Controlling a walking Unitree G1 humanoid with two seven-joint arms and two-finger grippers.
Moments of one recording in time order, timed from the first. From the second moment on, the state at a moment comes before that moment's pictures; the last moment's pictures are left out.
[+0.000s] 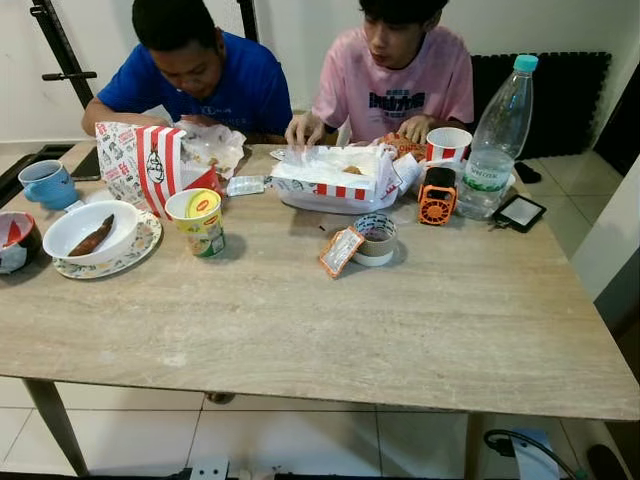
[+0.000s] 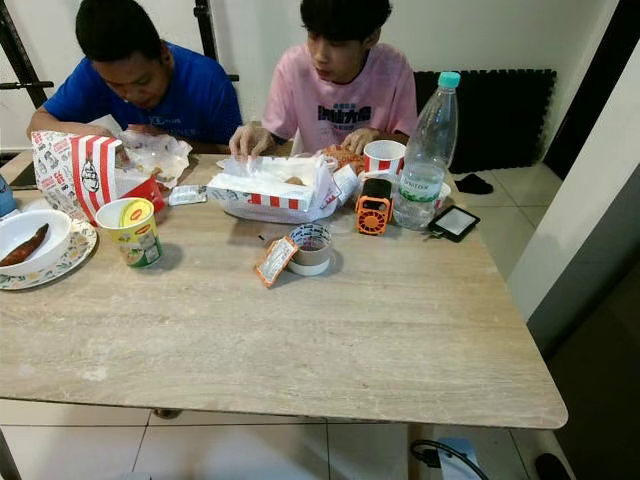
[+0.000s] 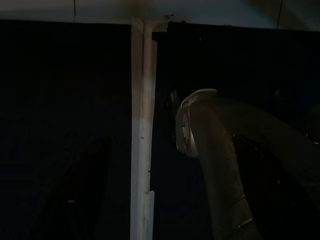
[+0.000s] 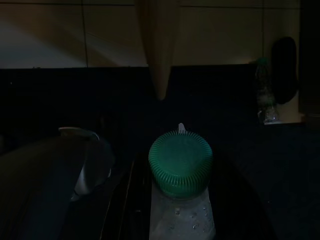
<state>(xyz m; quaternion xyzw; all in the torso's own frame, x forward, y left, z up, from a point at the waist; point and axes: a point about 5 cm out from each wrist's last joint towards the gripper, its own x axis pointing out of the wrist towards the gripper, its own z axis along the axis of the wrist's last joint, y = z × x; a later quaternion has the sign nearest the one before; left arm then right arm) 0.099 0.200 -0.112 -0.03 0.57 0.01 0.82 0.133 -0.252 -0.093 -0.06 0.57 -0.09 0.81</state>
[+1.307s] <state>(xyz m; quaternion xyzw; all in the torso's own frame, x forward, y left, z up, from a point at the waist) 0.097 0.201 -0.113 -0.02 0.57 0.02 0.82 0.119 -0.263 -0.094 -0.08 0.58 -0.08 0.80</state>
